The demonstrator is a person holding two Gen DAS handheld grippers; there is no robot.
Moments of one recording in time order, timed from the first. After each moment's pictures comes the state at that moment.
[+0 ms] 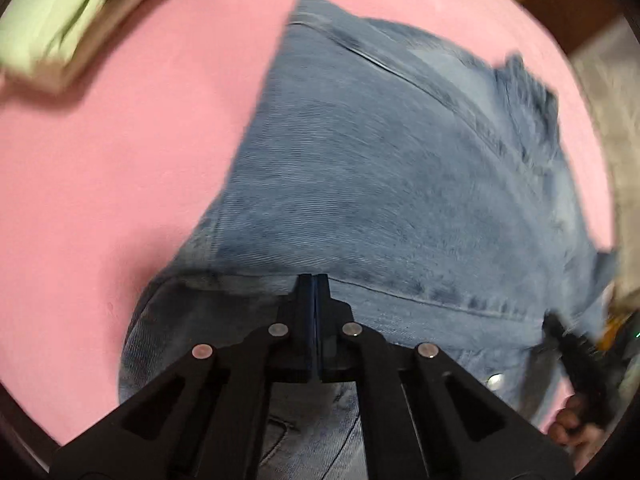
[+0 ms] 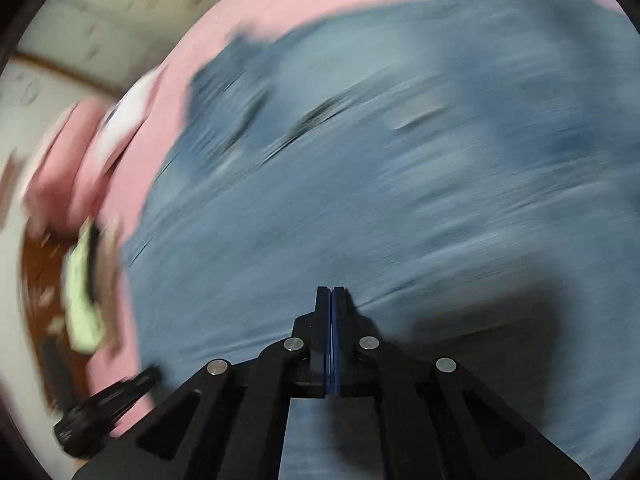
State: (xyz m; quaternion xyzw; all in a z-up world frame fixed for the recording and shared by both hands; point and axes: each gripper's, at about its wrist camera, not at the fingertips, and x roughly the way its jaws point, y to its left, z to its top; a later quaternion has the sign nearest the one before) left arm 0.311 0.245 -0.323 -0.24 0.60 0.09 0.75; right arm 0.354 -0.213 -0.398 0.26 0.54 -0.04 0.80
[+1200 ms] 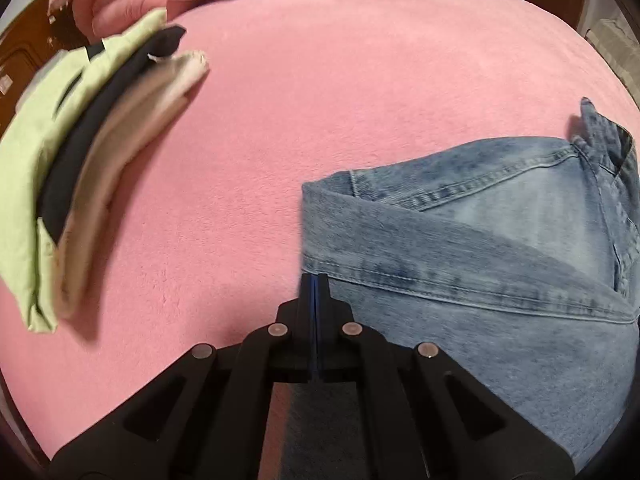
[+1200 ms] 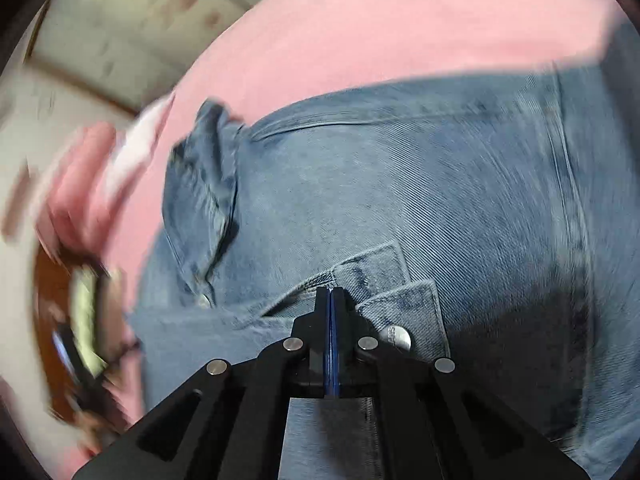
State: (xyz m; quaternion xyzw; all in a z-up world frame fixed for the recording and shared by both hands) left arm 0.464 0.288 -0.351 -0.05 0.55 0.15 0.82; right arm 0.548 -0.185 -0.447 0.23 0.51 0.01 0.83
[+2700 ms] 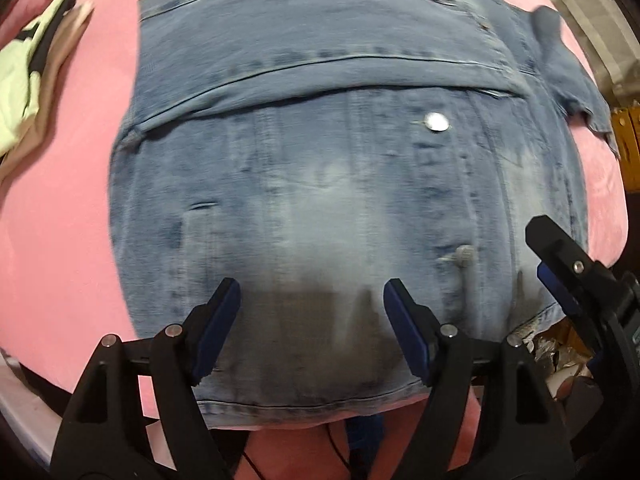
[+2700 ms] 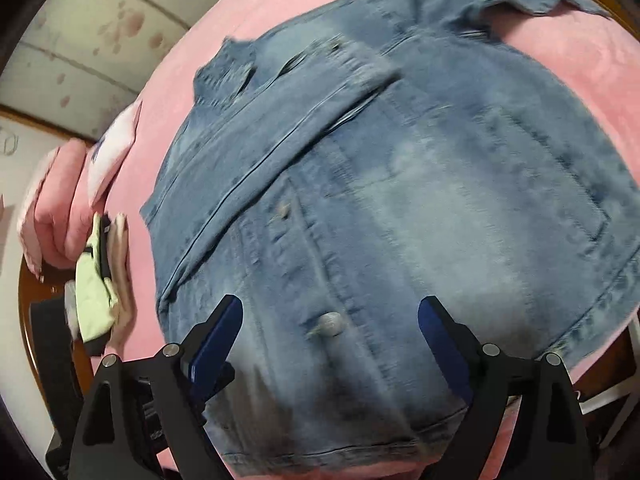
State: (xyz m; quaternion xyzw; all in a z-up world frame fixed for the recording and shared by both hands) left arm 0.187 0.131 -0.280 0.02 0.68 -0.11 0.72; right arm 0.162 -0.056 -0.352 0.33 0.51 -0.11 0.78
